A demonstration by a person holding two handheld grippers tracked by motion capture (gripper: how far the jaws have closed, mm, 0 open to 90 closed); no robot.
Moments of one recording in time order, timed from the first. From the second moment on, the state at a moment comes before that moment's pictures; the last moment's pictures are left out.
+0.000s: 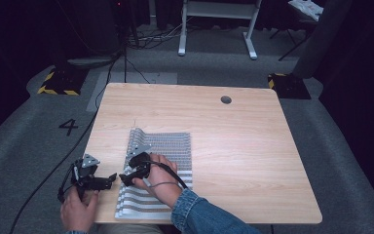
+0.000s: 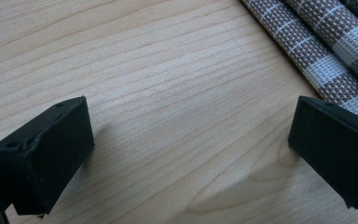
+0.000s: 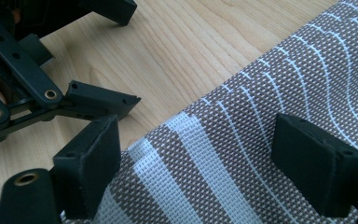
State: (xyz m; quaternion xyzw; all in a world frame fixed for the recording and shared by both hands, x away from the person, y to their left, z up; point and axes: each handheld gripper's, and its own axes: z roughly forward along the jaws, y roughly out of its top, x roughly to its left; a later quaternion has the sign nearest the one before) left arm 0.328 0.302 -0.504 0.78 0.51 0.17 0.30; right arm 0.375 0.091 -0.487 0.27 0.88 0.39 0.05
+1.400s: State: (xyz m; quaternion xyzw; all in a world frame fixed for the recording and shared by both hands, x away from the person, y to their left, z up) left arm 0.330 0.302 -0.505 0.78 0.51 0.17 0.30; right arm 0.380 0.057 -0.453 0.25 0.89 0.37 -0.02
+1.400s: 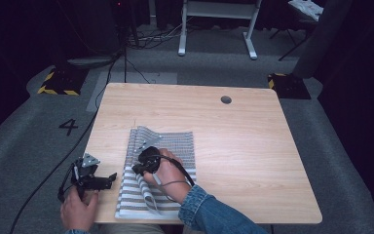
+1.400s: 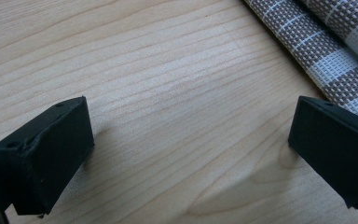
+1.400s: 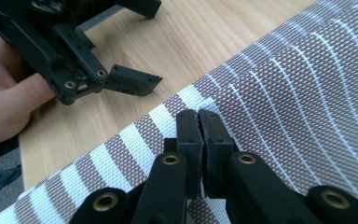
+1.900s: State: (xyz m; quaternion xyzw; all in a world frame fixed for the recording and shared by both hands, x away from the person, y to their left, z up) left arm 0.331 0.302 -0.505 0.78 0.51 0.18 0.30; right arm 0.380 -0.002 -0.384 0.24 0.88 0.41 0.03
